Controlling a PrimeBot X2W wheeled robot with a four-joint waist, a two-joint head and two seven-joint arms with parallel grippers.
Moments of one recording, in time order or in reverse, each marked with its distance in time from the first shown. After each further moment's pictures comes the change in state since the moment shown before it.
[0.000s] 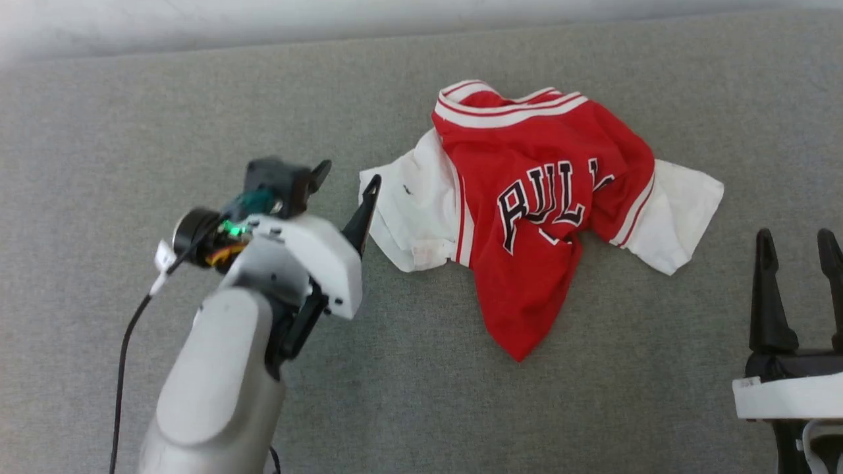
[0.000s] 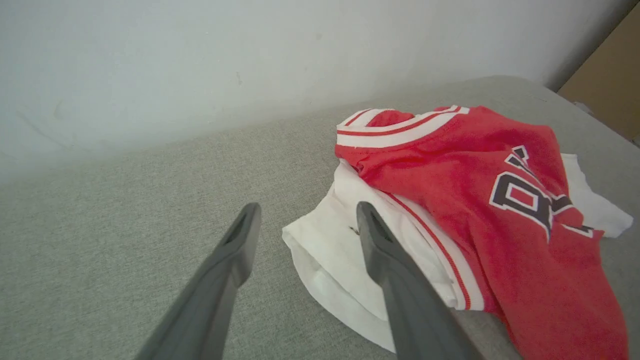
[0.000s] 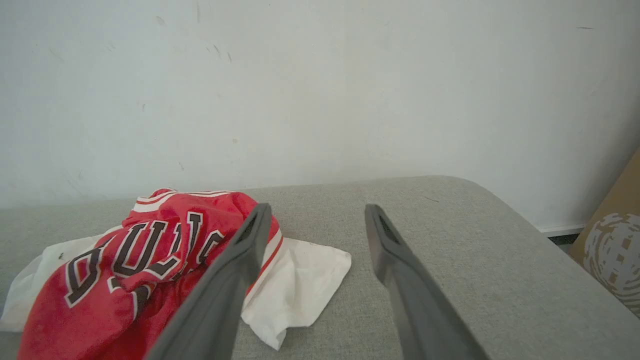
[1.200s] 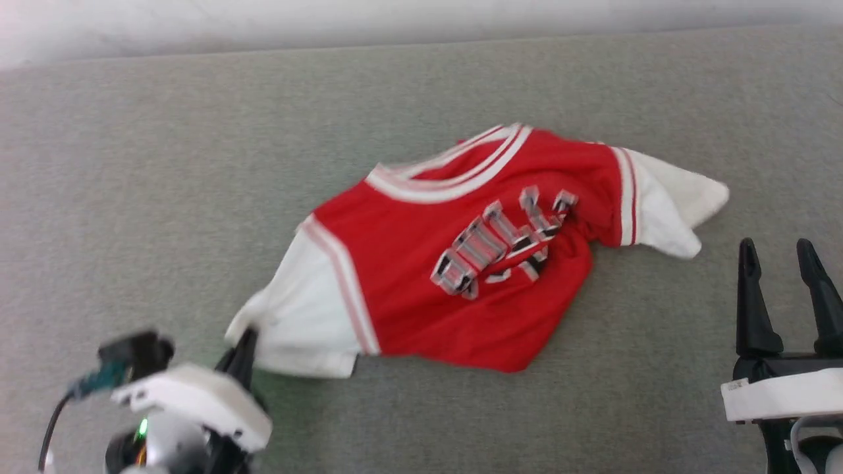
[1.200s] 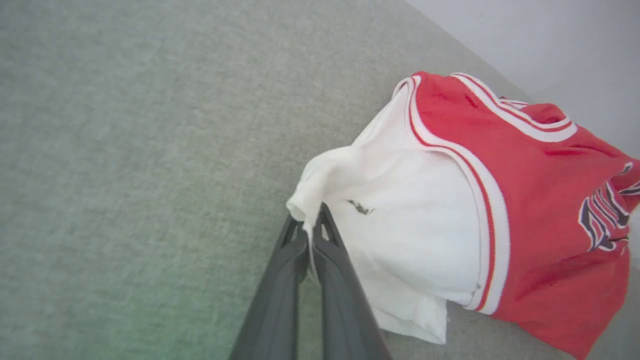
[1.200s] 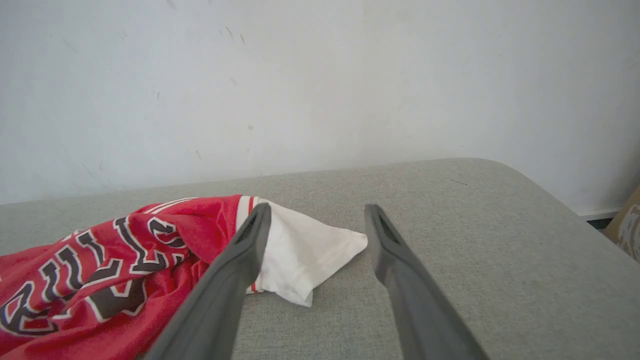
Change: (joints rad) left arm 0.452 -0.037 0.276 -0.213 -0.322 0.170 0.114; right arm -0.013 0.000 0.017 0.054 0.025 0.000 0.020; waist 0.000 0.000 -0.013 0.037
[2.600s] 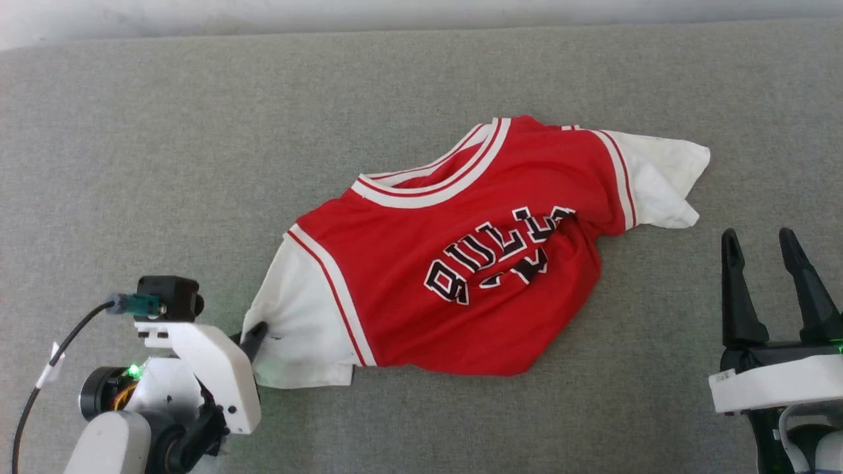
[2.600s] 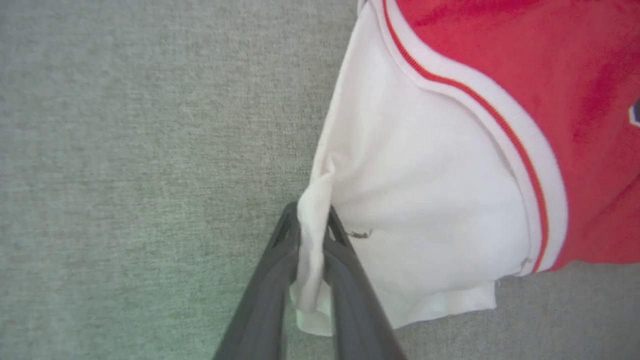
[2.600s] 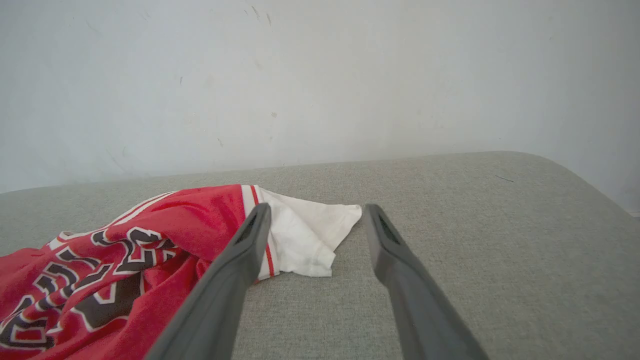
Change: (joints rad) left arm -0.106 0.227 -0.139 0.003 0.039 -0.067 0.319; right arm -0.027 0.000 0.030 -0.004 -0.006 0.000 0.033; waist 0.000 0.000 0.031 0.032
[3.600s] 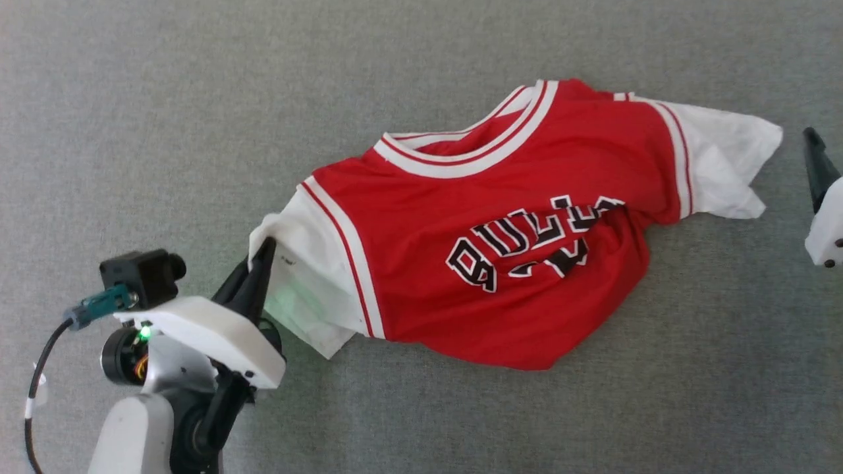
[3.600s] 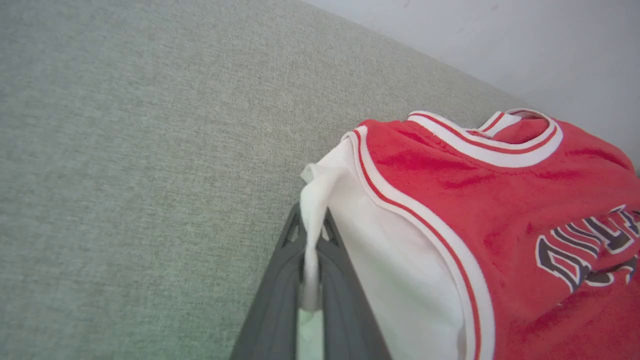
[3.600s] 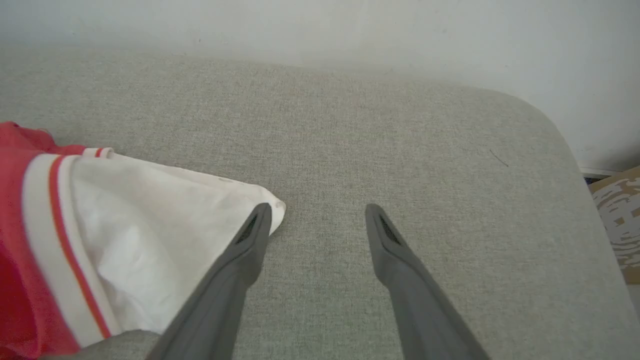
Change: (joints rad) left arm -0.026 -0.142 0.047 -0.085 -0.026 0.019 -0.340; right arm -0.432 -0.174 -0.100 0.132 -0.090 0.000 0.692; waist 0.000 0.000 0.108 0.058
